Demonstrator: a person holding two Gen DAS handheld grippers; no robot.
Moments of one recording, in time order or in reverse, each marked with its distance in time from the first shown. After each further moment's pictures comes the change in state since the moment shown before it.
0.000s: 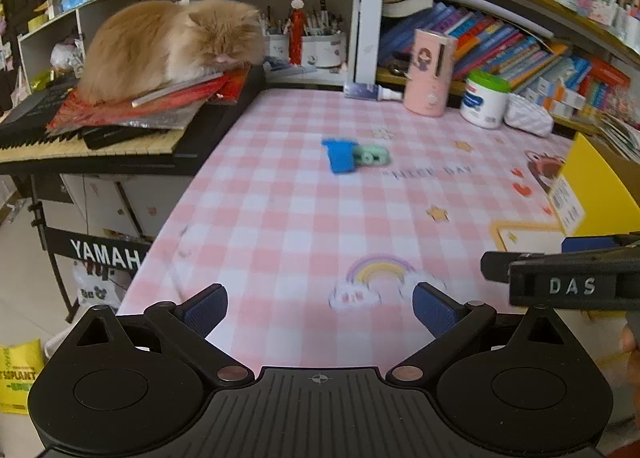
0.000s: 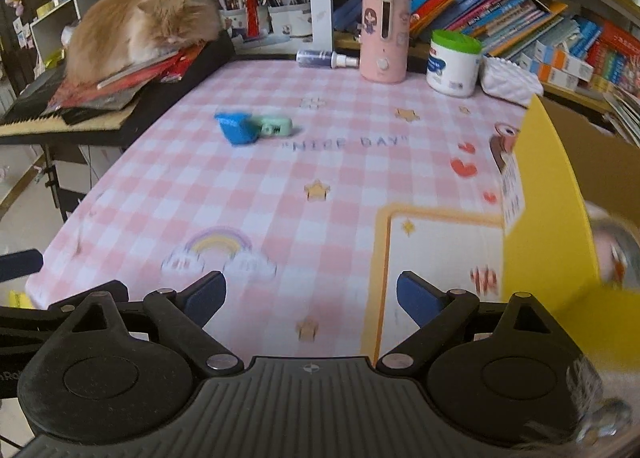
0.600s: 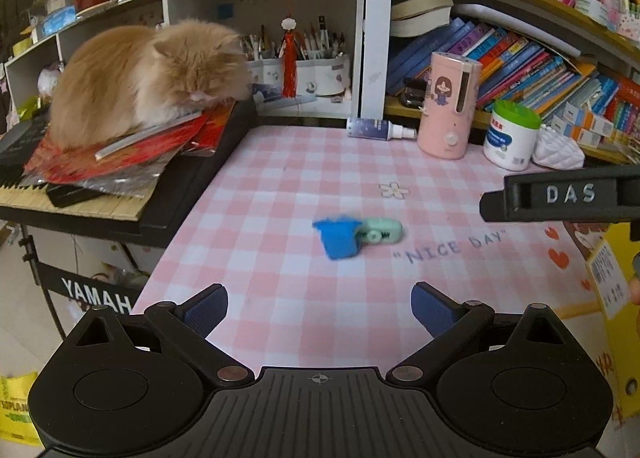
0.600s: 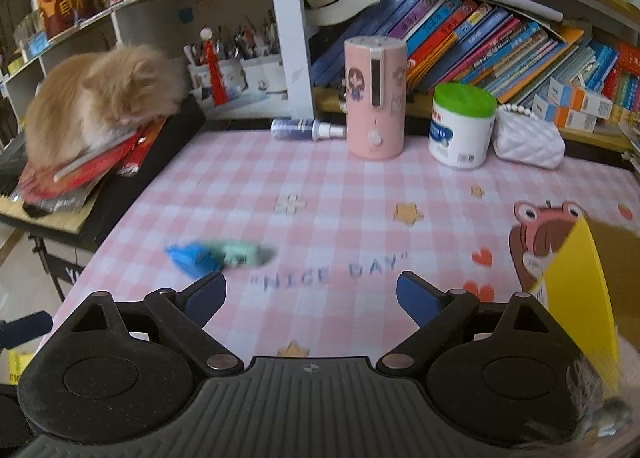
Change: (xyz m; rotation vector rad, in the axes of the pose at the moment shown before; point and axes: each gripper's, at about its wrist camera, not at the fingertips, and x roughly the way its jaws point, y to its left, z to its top) left arm 0.078 -0.016 0.071 0.008 -0.051 0.026; right arm 0.069 -0.032 0.114 0.067 -0.095 0.002
